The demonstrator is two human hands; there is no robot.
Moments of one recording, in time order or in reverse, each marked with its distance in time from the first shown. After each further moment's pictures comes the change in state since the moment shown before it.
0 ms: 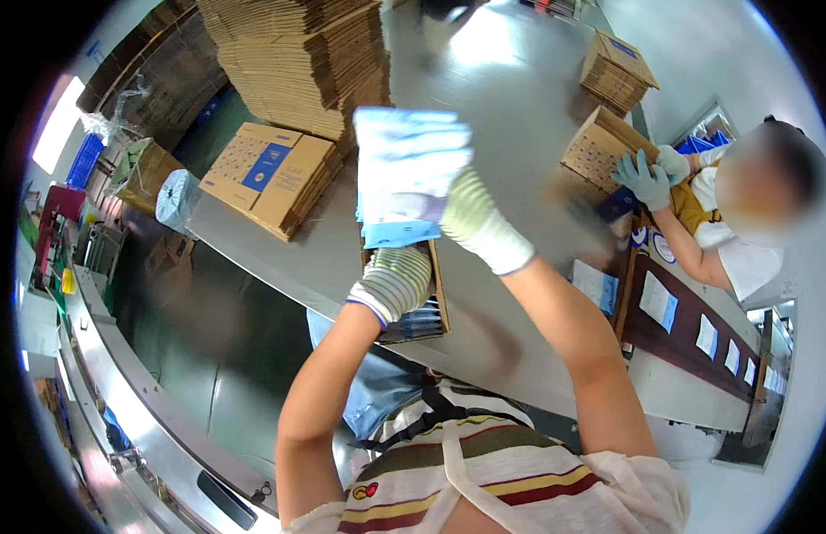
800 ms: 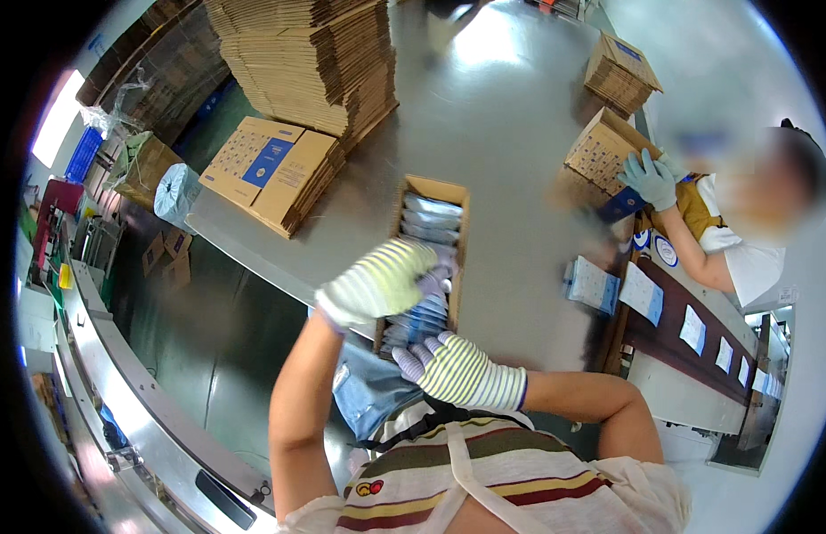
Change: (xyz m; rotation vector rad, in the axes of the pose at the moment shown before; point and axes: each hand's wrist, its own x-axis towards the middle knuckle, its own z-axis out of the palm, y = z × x) left_hand -0.033 -0.023 -0.048 -0.732 0.267 0.313; right_hand -0.153 -0.003 0.077 -1.196 -0.559 -0.263
